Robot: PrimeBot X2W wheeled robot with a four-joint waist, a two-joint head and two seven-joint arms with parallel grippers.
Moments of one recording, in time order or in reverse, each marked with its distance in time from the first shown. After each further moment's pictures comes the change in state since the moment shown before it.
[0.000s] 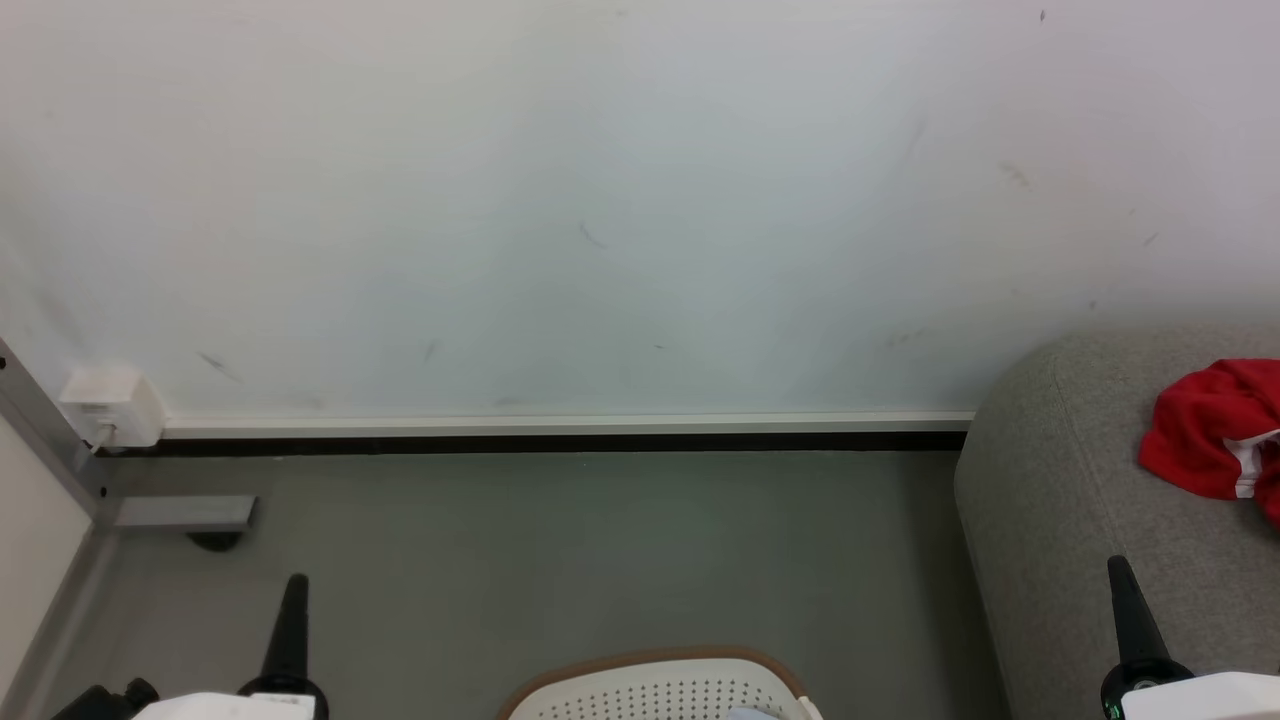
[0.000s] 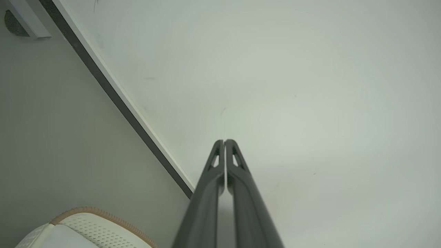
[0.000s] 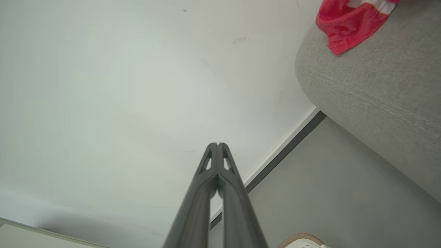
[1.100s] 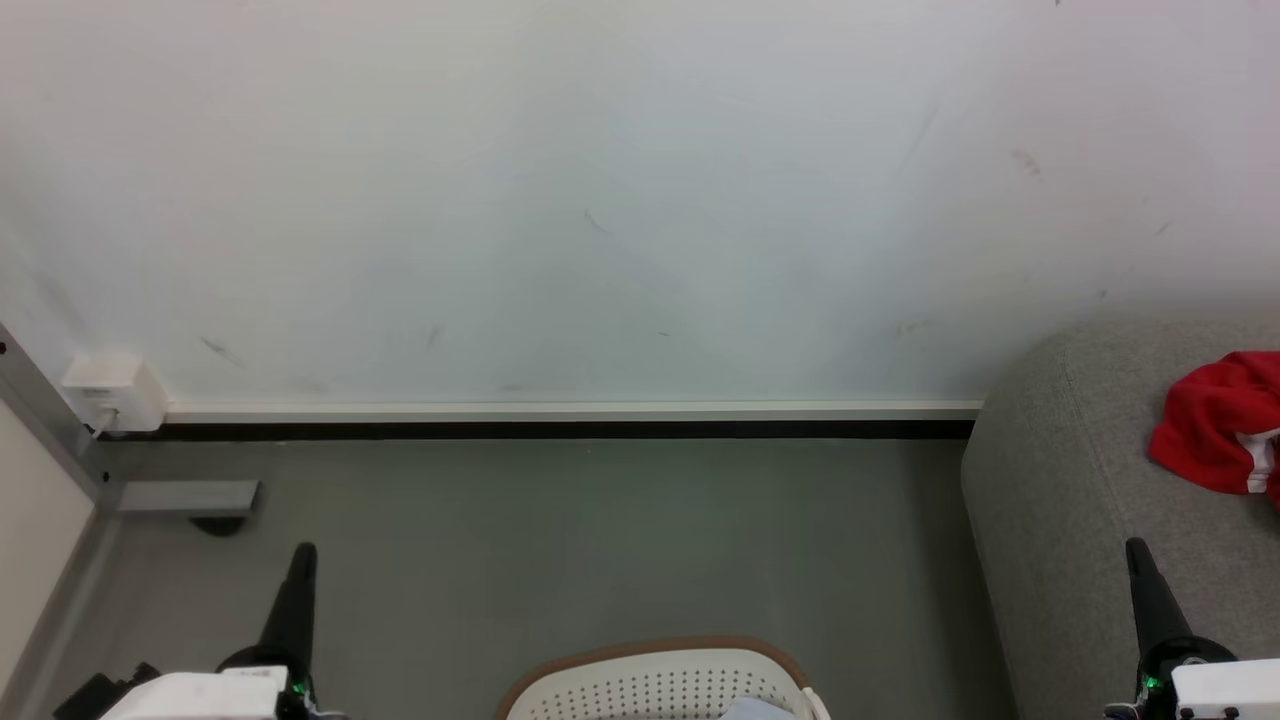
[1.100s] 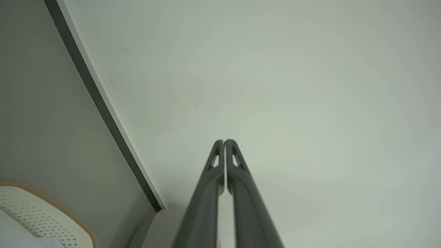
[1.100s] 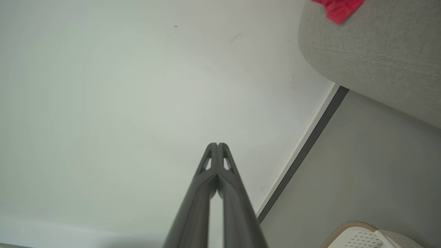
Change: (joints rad) left arm -0.028 -0.004 0.003 -0.038 -0.285 0.008 0.075; right arm -0.023 0.014 -0.055 -0.015 0.260 0.000 0.071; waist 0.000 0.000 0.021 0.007
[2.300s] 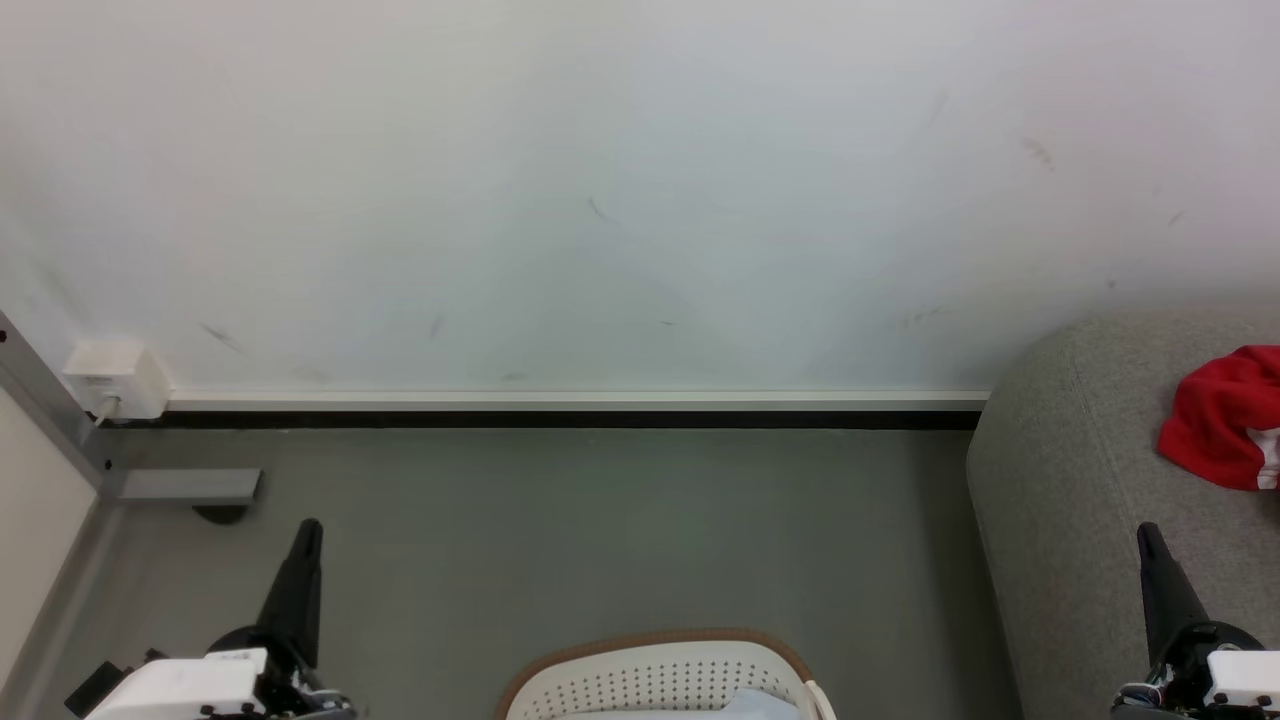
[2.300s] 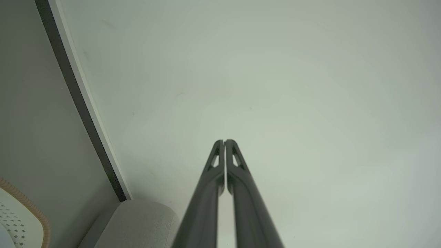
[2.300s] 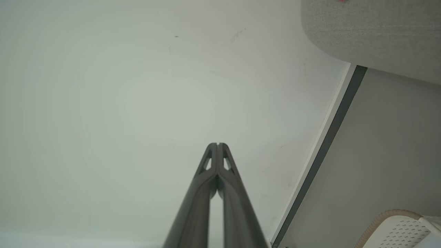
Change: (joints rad) left arm -0.020 -0.002 0.002 -0.026 -0.188 0.006 0.051; right arm -0.019 0.005 -0.032 -0.010 0.176 0.000 0.043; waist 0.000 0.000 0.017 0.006
